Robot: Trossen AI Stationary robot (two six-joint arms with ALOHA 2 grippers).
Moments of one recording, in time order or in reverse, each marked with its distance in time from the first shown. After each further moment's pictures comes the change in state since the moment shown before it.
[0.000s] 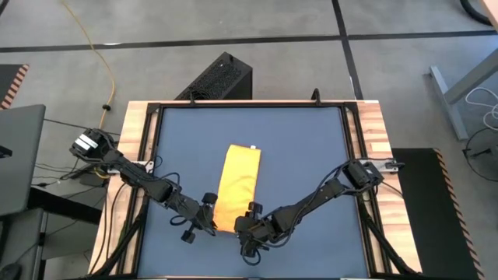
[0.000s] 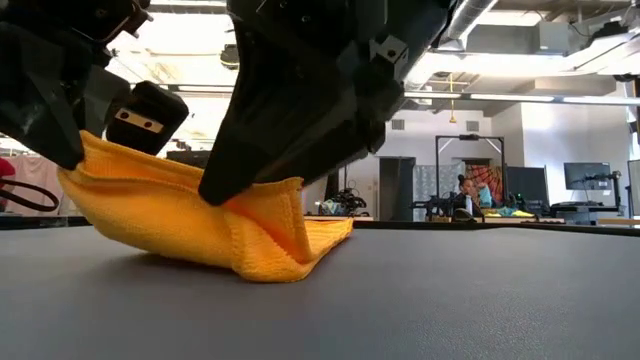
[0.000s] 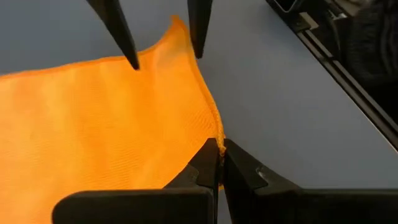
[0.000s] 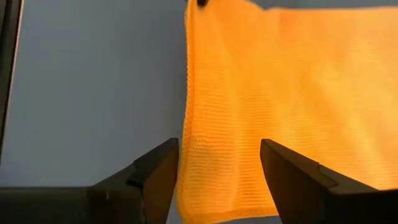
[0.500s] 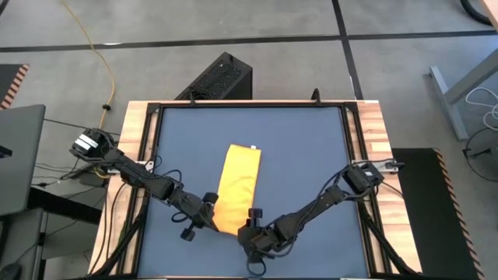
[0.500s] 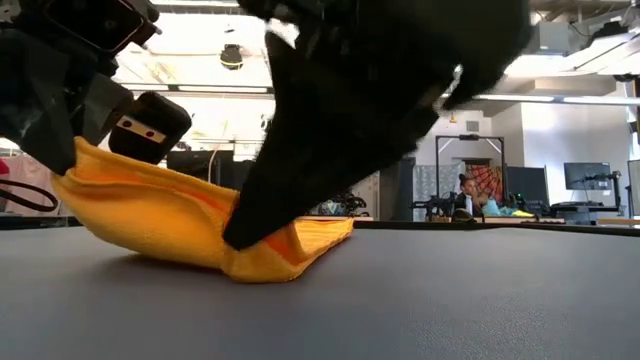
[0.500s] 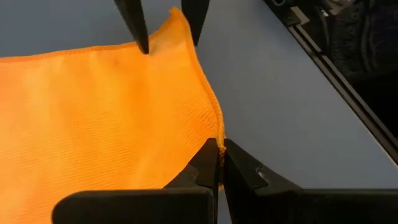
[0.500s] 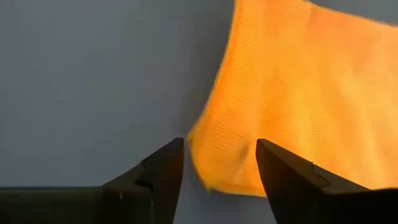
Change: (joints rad) left arm 0.042 0.000 0.000 -0.023 0.104 -0.005; right arm 0.058 0.031 0.003 -0.005 0.059 -0.175
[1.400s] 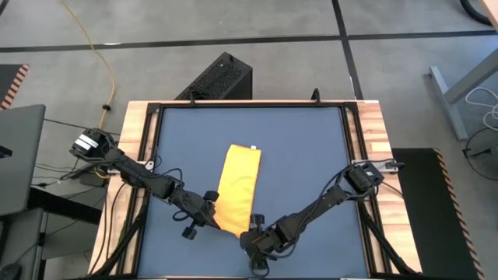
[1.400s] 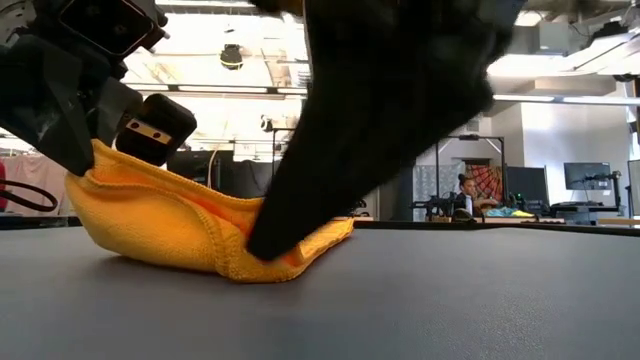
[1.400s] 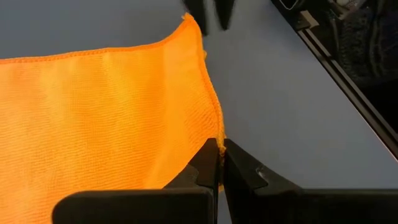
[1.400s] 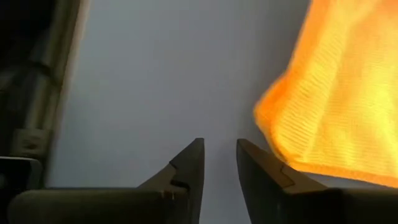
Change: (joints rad) left arm 0.019 0.000 0.000 0.005 -0.008 0.001; right arm 0.007 -0.014 -0.022 0.015 -0.176 0.068
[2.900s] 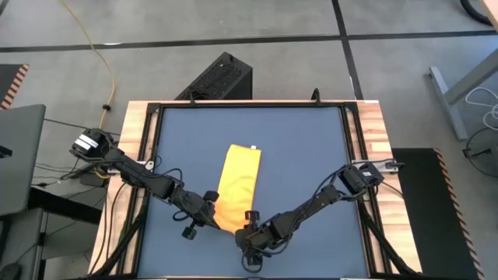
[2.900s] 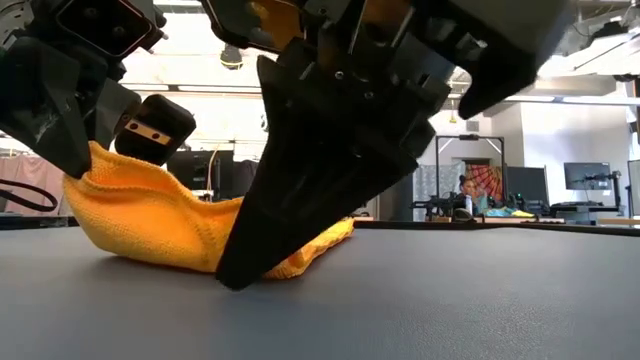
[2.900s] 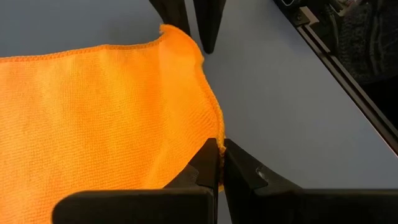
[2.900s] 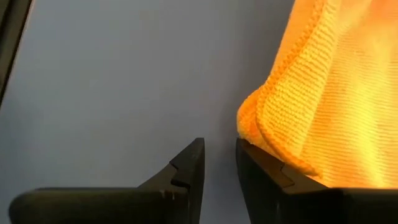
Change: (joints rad) left arm 0.000 0.000 0.000 -0.008 0.002 0.007; right arm -0.043 0.052 0.059 -0.029 0.014 -0.089
